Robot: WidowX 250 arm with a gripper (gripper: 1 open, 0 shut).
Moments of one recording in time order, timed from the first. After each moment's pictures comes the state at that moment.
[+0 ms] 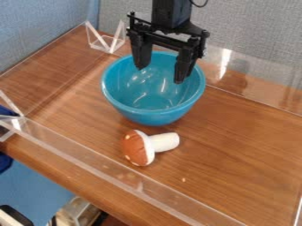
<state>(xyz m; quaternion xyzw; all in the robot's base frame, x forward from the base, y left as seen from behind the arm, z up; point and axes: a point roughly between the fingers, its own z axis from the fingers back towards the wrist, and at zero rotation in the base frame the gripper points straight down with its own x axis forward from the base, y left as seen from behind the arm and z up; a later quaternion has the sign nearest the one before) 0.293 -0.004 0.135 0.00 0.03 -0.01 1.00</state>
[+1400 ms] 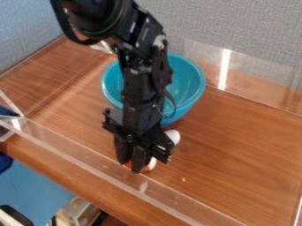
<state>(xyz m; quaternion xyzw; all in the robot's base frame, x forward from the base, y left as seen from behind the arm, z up) 0.224 -0.008 0.032 0.01 0.03 -0.06 1.00</state>
